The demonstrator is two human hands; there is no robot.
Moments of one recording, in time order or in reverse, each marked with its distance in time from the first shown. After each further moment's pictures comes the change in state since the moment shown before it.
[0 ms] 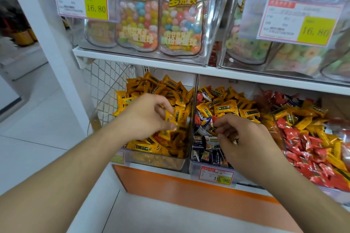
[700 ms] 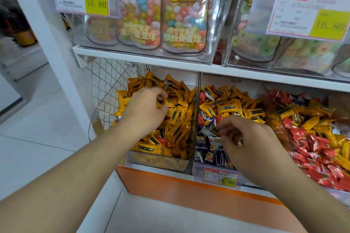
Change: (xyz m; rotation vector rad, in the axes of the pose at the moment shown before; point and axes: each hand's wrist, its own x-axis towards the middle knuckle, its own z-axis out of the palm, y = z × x) left_hand 0.028 -0.023 0.016 0.230 0.379 0.125; right_hand -0.001 -0.003 0.002 -0.001 0.003 0.007
